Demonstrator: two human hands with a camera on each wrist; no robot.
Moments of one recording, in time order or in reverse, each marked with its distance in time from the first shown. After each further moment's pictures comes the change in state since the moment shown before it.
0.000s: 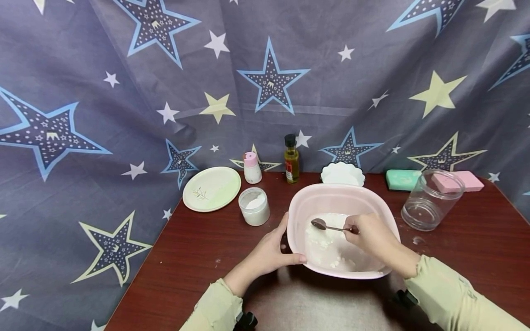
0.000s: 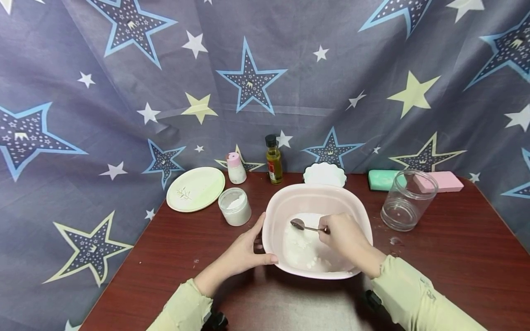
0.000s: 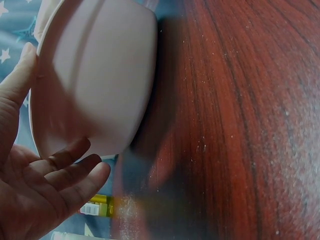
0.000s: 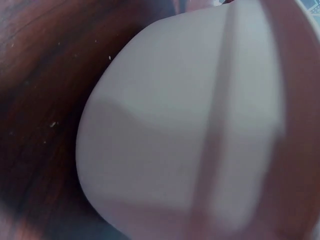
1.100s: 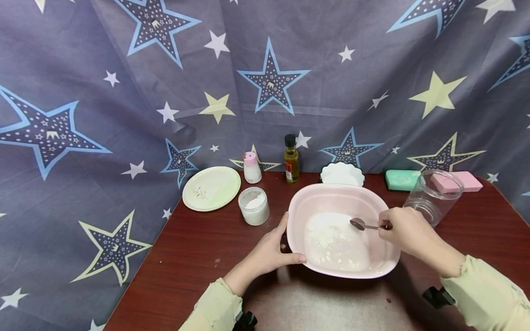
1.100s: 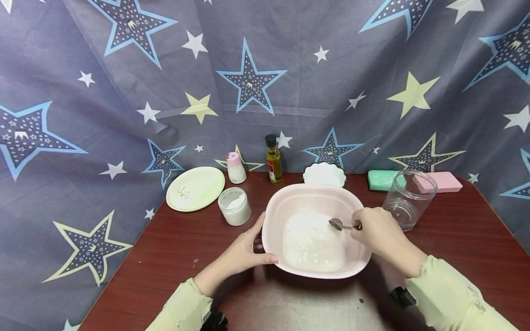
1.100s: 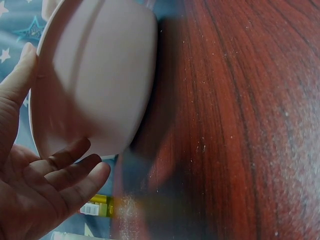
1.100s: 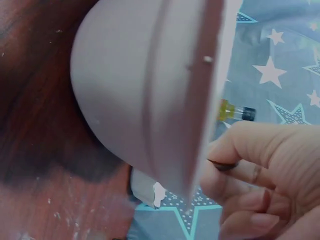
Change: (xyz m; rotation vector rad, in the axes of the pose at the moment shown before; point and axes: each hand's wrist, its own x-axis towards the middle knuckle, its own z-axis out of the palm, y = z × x) left_hand 0.001 0.002 0.000 -0.006 -0.004 -0.008; right_hand -0.021 0.026 -0.054 -0.239 -0.058 0.129
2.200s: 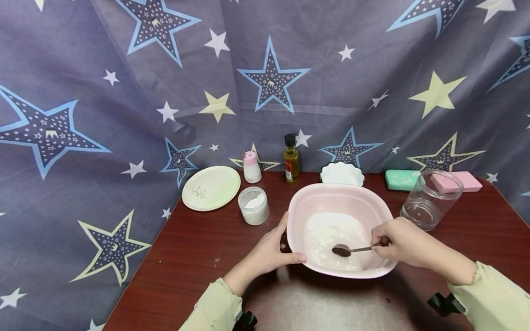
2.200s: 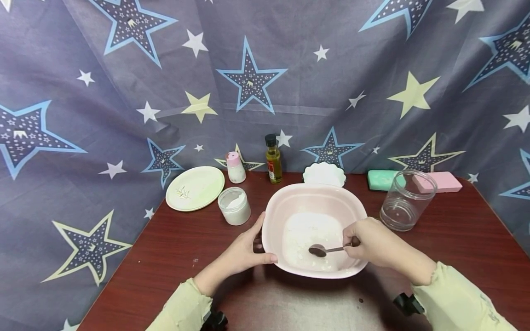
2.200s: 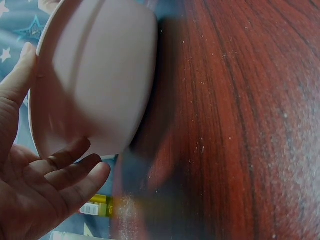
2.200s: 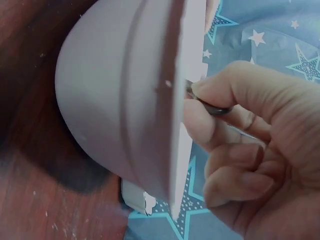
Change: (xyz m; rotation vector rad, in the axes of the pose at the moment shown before) left_hand 0.001 -0.005 0.001 -0.016 0.001 -0.003; right_hand -0.012 -0.003 0.000 0.255 -0.113 -0.323
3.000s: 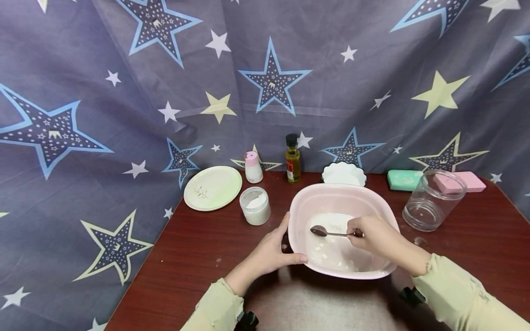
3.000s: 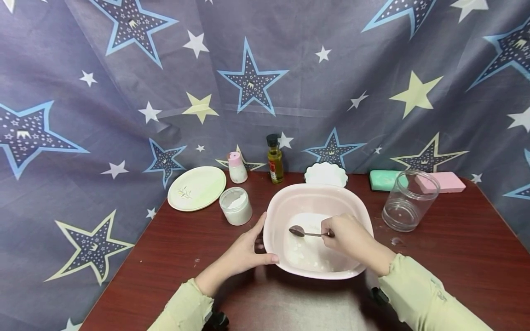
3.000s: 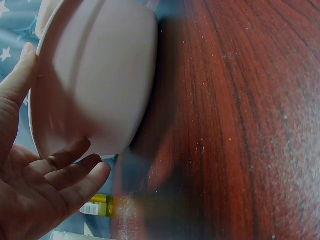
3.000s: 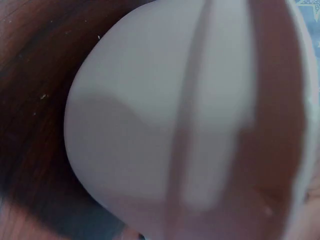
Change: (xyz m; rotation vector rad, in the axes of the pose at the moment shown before) left_hand 0.000 0.002 0.001 0.019 0.010 0.002; right_hand 0.040 -0.004 0.037 0.004 0.075 0.039
